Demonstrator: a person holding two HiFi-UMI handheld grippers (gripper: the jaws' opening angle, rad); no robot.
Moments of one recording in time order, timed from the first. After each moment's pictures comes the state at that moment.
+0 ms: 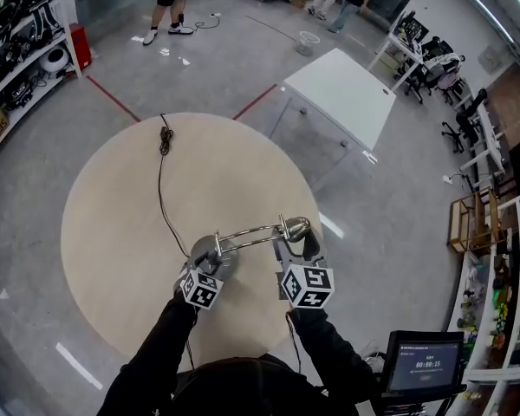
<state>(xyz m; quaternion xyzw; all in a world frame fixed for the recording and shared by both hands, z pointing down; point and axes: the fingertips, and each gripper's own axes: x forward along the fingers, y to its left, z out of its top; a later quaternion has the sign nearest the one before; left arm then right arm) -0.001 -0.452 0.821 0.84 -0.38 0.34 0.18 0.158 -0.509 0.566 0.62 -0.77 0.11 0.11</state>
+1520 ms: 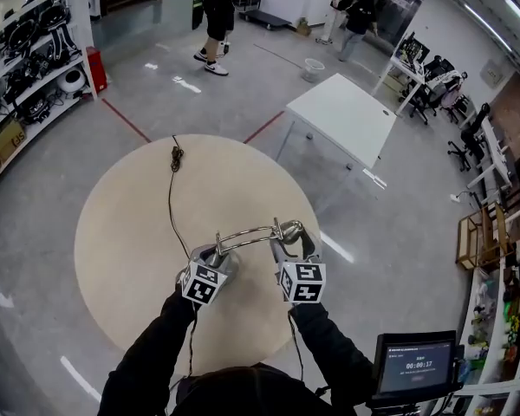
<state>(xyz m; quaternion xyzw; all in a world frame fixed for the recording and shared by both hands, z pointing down) 0.010 -0.472 0.683 0.87 -0.40 0.27 0.15 0.157 -0.503 0.551 0.59 -0.79 0.08 0.16</state>
